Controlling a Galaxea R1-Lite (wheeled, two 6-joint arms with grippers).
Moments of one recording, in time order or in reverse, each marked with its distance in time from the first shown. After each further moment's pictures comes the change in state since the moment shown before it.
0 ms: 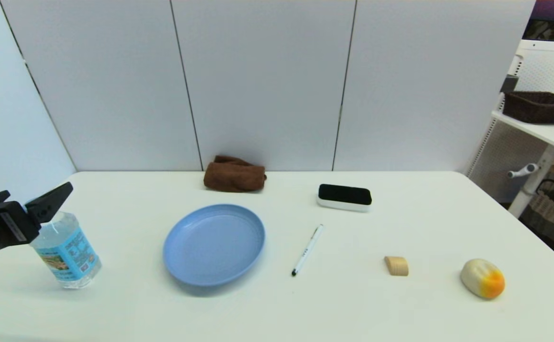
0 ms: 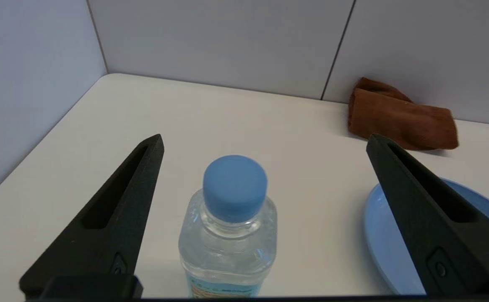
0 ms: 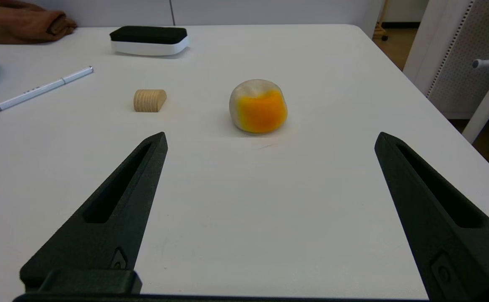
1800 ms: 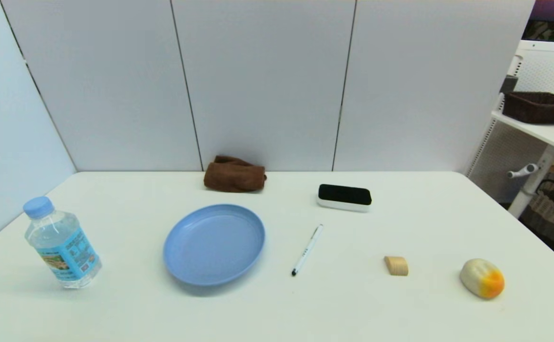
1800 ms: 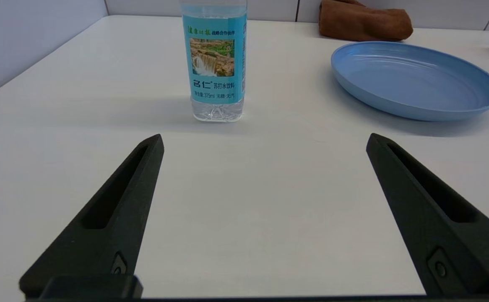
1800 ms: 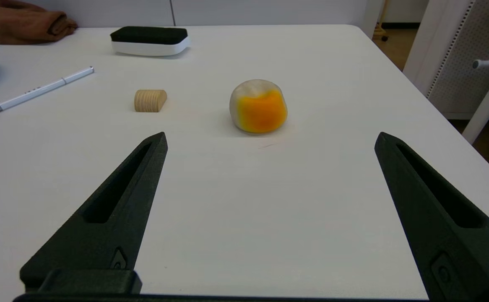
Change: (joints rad) left arm -0.123 -1.157 0.304 0.795 0.058 0.071; right arm 0.000 0.000 0.000 0.000 0.000 0.000
